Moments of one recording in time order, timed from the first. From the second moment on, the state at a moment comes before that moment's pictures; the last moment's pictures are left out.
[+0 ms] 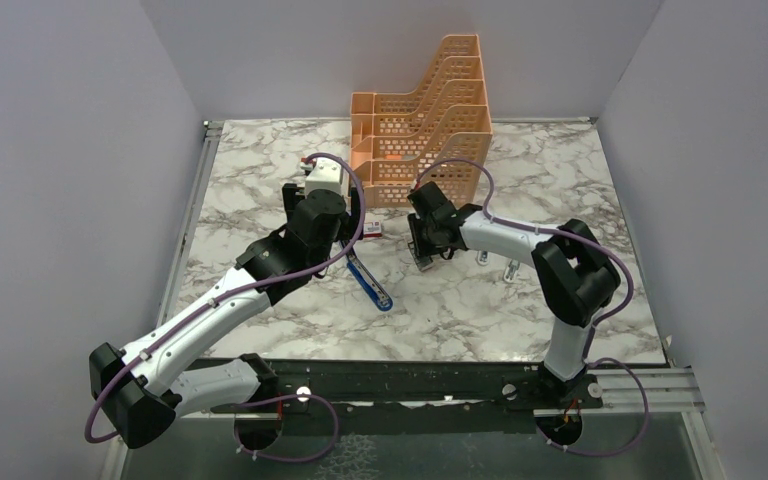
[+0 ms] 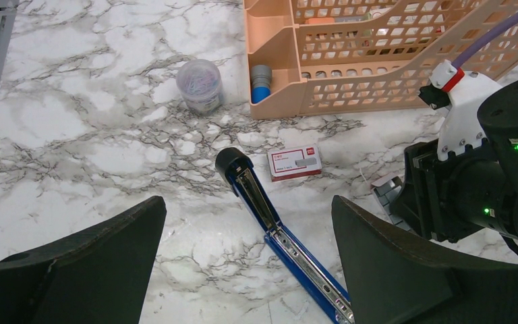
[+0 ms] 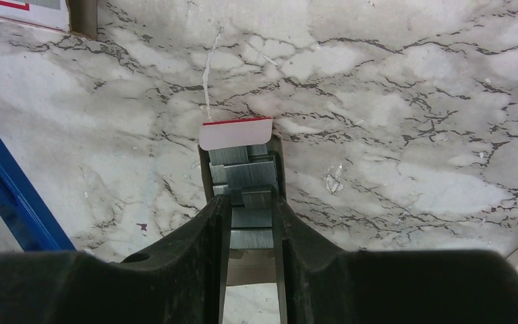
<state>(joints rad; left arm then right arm) -0.77 1.08 1.02 -0.41 -0.62 -0.30 0.68 1.85 1.20 -0.36 0.11 0.36</state>
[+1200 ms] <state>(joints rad) -0.77 1.08 1.02 -0.41 -0.62 -0.30 0.69 1.86 1.21 -0.38 0.18 0.37</state>
